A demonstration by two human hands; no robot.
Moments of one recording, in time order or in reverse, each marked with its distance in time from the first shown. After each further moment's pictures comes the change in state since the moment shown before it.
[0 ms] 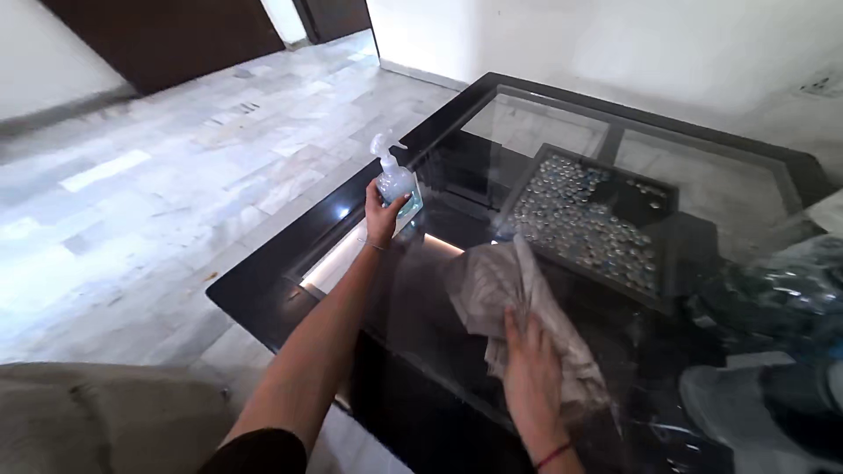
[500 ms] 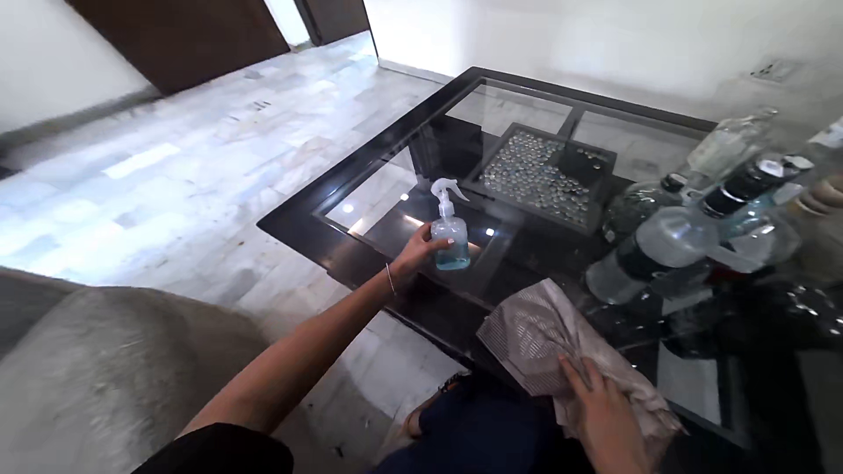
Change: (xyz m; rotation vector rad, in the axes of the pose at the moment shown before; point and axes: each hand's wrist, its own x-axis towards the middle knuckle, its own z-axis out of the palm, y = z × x) left_hand -0.237 0.132 0.022 -0.048 -0.523 -0.468; right_hand -0.224 0.166 -0.068 0.027 -0.152 0.007
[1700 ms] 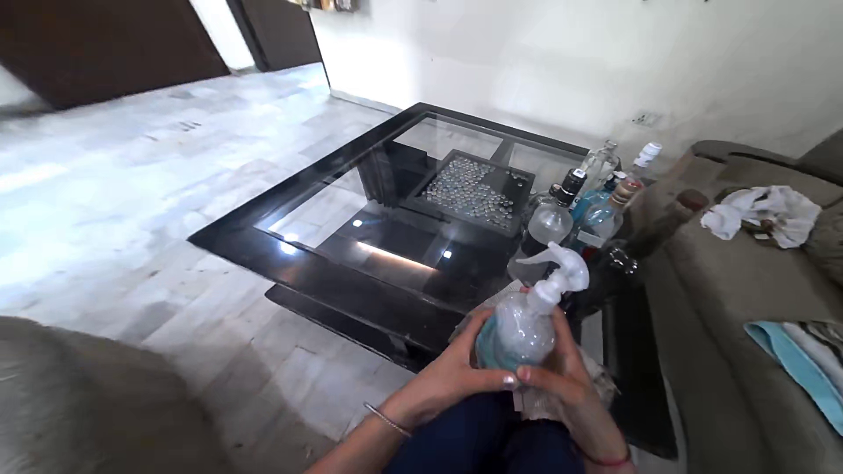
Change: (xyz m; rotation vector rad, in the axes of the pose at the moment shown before) left_hand -0.225 0.078 0.175 -0.192 -0.552 0.035; right_hand -0.044 -0.003 -0.100 1.456 0.180 -0.391
